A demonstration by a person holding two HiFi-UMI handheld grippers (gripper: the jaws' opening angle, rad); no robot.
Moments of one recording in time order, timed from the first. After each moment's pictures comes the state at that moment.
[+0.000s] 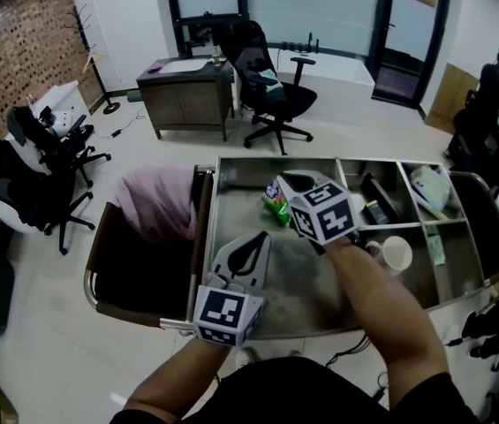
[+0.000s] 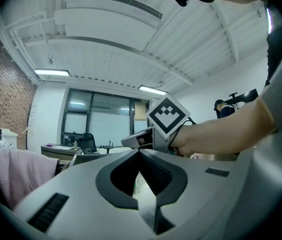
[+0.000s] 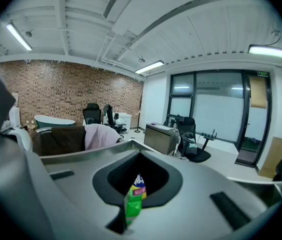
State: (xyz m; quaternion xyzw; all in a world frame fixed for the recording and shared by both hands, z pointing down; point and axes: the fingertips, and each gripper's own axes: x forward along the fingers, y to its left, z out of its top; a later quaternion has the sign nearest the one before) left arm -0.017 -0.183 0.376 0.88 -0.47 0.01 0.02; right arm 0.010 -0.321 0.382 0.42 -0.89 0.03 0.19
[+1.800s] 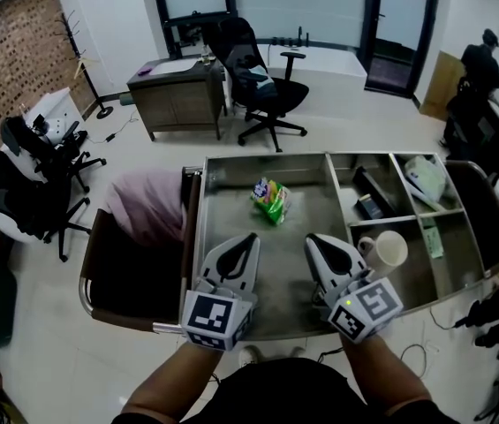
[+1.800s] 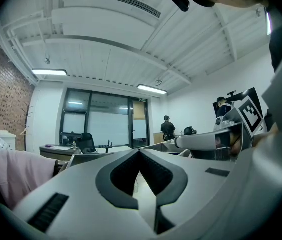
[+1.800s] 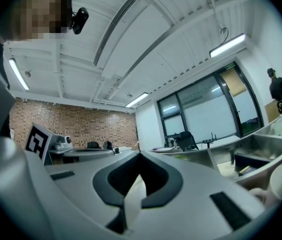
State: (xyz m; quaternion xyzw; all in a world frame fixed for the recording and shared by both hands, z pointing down) left arm -0.011 -0.182 0.376 0.88 -0.47 0.01 0.01; right arm 0.079 -0.167 0.371 0.43 -0.90 0.07 -0.04
